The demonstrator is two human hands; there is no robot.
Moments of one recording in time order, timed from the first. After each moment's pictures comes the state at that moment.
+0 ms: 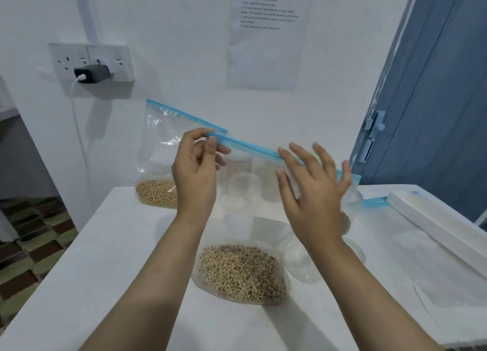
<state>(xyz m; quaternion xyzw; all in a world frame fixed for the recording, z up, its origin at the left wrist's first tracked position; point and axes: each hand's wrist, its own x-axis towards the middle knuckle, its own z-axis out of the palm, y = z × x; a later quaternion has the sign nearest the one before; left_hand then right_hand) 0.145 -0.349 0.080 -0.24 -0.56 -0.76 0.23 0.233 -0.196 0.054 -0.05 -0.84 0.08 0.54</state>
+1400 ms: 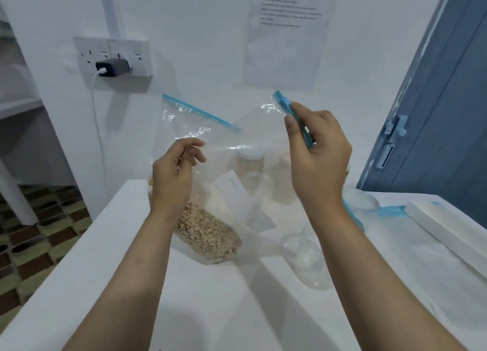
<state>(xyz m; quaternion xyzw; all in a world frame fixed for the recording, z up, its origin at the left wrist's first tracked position) 0.098 -0.402 0.046 -0.24 -0.66 -0.66 0.26 0.204 -0.218 0.117 0.03 -0.73 0.36 0.59</state>
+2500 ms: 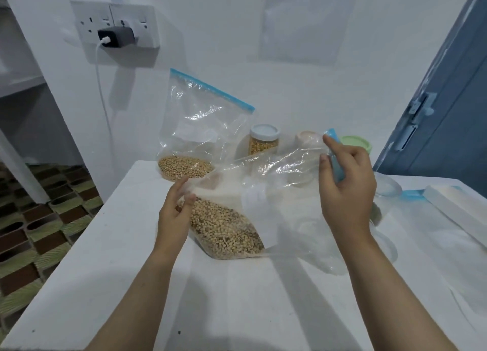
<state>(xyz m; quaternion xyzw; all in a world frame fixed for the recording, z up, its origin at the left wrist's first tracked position) 0.095 -0.448 -0.083 -0.10 -0.71 -0.69 0.09 0.206 -0.197 0.035 -0.07 -0.79 0.32 0.53</state>
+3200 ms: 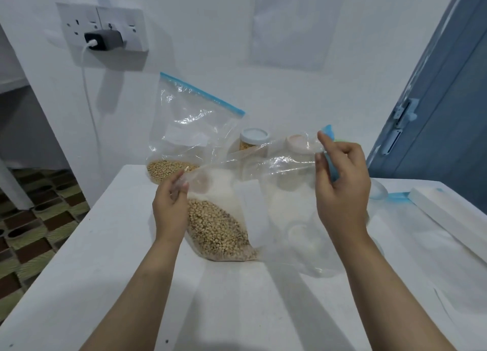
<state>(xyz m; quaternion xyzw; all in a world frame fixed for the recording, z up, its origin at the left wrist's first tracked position) 0.076 -0.417 -0.064 -0.06 -0.68 -0.71 0.18 0.212 -0.186 0.045 -0.01 -0.79 0.29 0.54</state>
